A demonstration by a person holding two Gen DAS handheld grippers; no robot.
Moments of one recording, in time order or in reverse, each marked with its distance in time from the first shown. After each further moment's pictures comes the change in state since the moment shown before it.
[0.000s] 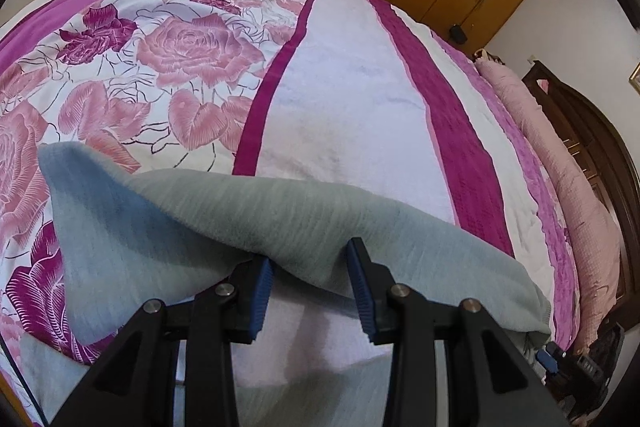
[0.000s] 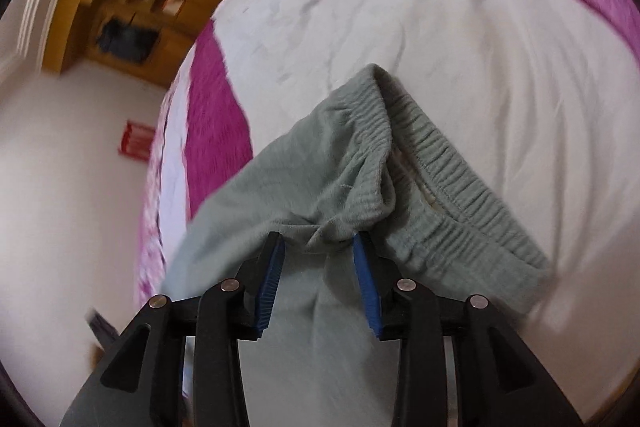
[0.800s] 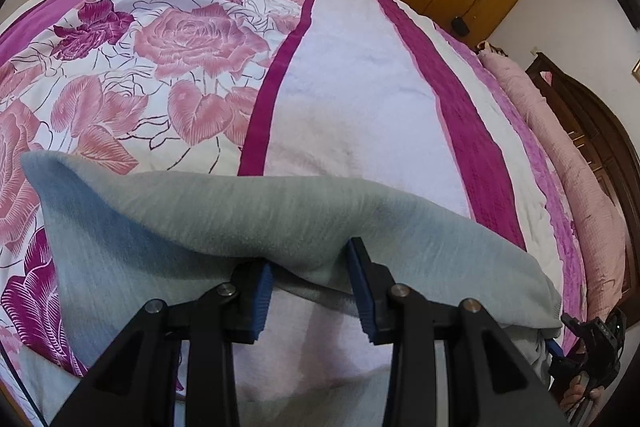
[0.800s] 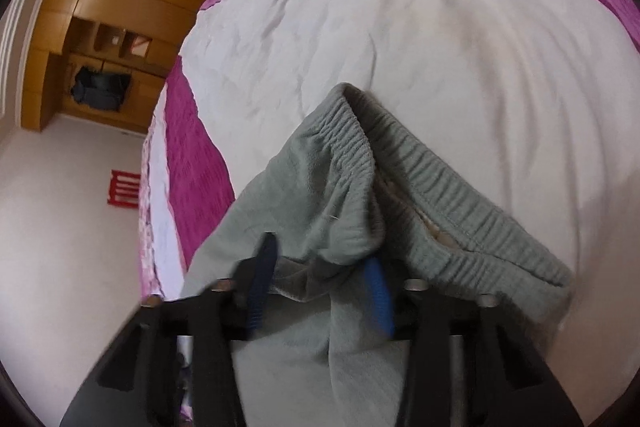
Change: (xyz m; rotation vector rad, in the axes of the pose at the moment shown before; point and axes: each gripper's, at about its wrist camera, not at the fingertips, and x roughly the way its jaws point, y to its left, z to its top) left arm 0.012 0.005 0.000 0.015 0.017 0.015; right arm 0.016 0.004 0.014 0.112 -0.074 -0.061
